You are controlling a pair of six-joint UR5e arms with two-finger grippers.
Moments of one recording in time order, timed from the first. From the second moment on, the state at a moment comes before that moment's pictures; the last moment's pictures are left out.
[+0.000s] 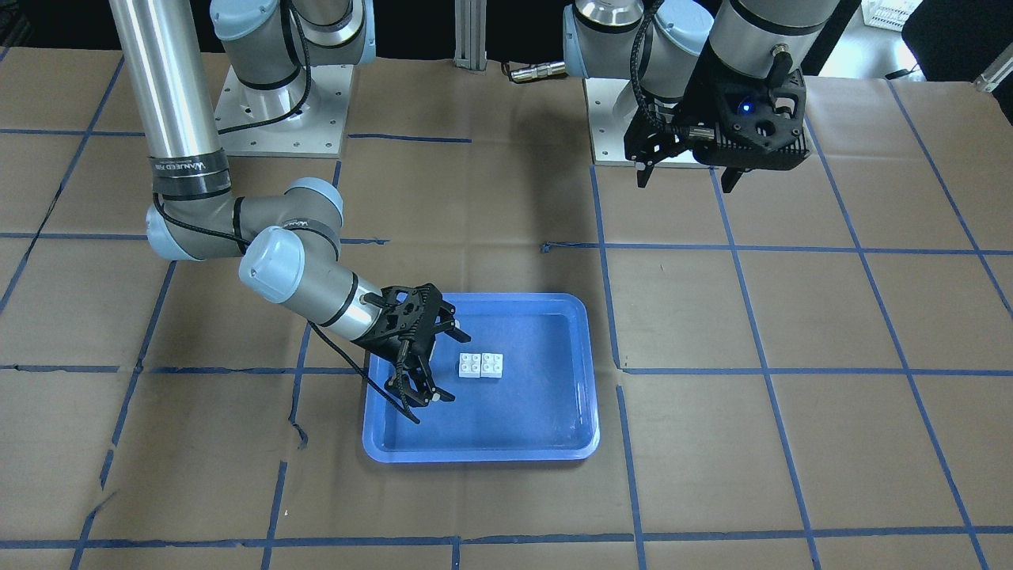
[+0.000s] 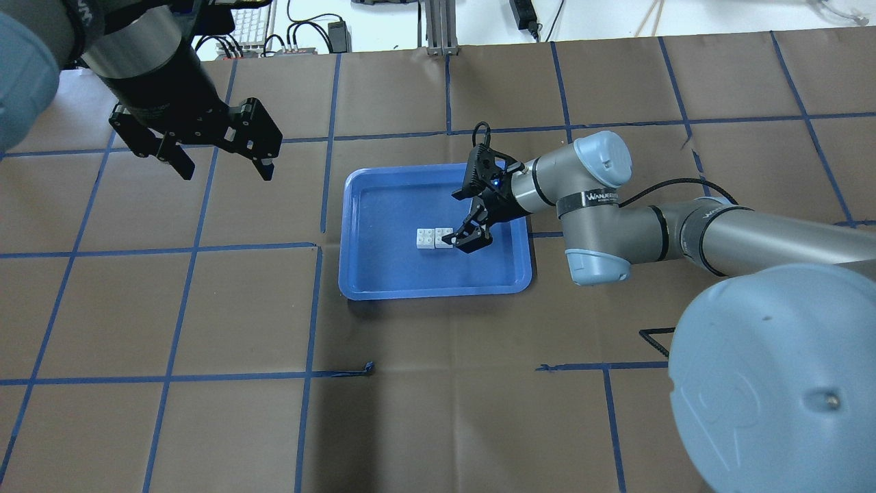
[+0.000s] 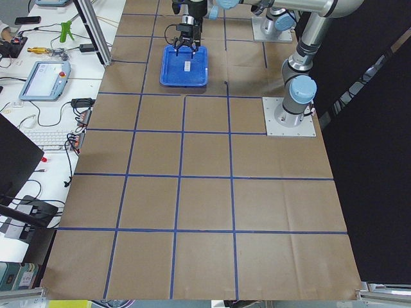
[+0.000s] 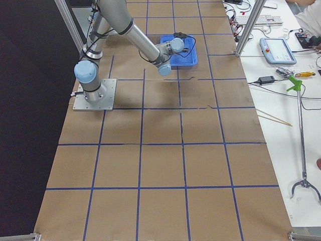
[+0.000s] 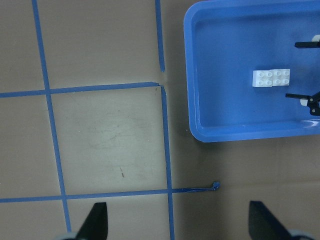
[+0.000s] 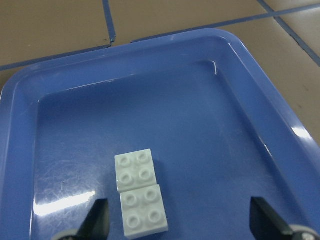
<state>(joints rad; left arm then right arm) -1.59 -1.56 -1.51 -1.67 1.58 0.04 1.67 -1.06 1.94 -2.72 -0.87 -1.10</state>
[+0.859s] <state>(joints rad) -1.59 -1.56 -1.51 -1.67 1.58 0.04 1.63 -1.28 1.68 -1.97 -1.29 -0.89</state>
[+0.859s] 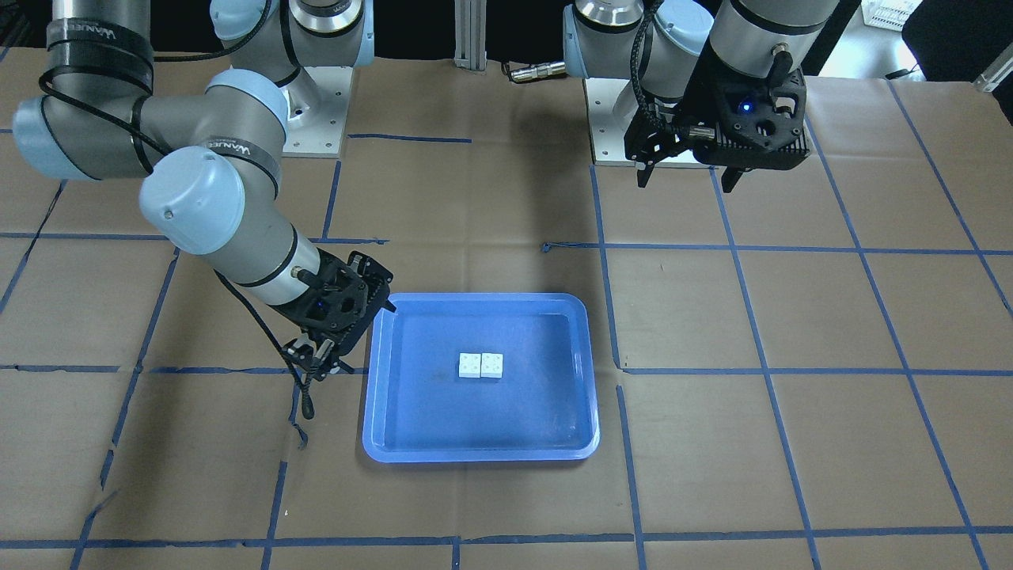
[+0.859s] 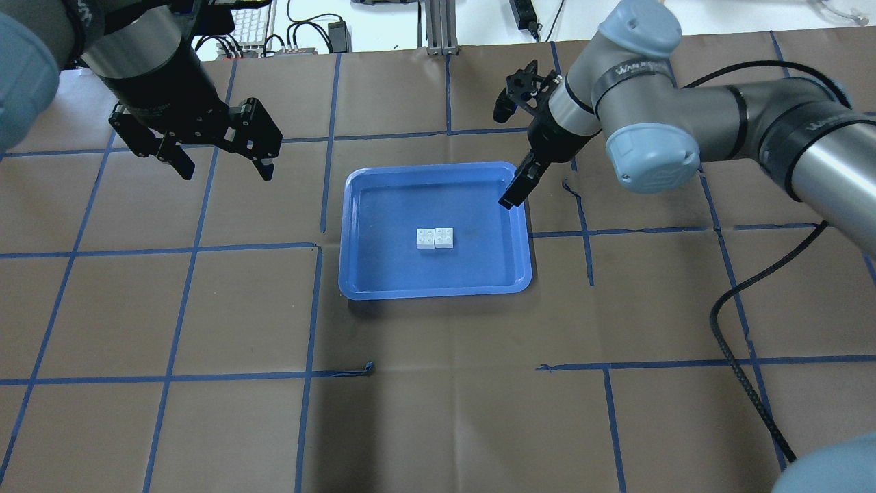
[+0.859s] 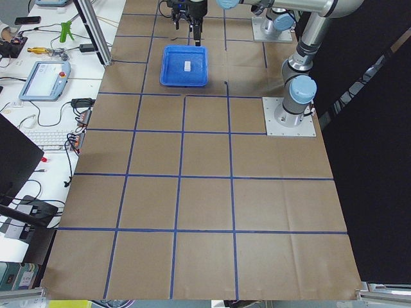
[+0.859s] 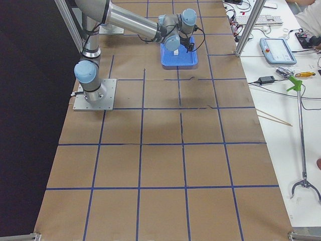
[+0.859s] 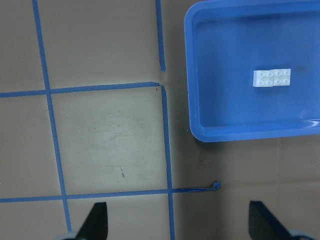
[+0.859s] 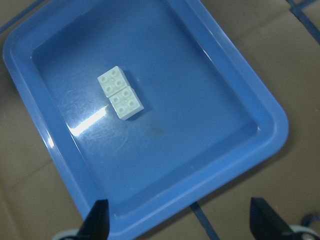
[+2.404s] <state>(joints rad) -1.58 -1.56 -1.51 -1.67 1.58 0.04 1.56 -1.48 1.46 -1.49 -1.59 0.00</state>
